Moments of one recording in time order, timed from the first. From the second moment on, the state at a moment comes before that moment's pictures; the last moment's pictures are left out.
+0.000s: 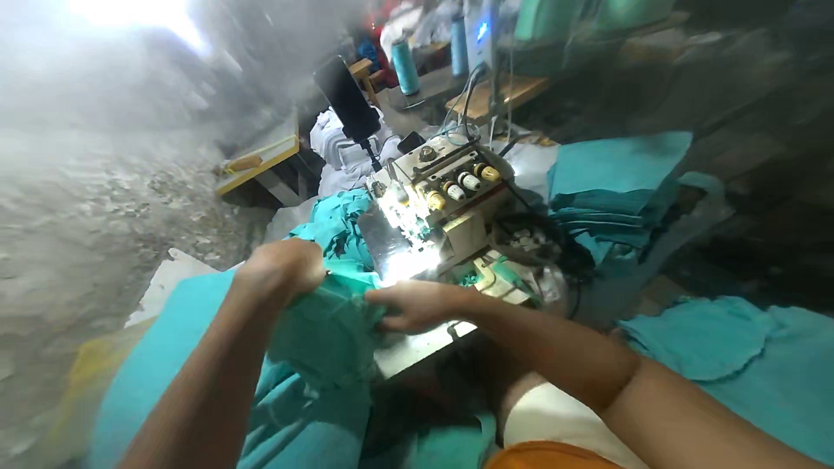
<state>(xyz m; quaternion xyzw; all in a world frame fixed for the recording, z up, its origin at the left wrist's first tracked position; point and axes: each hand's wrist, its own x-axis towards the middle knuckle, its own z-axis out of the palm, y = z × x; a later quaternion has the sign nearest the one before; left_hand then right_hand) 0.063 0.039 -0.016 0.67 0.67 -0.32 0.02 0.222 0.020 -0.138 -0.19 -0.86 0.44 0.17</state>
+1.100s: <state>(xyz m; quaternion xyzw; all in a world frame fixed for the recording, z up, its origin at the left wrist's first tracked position) -0.024 0.185 -0.148 0.64 0.72 0.22 0.11 0.276 0.031 -0.311 -0.48 -0.60 0.22 0.60</state>
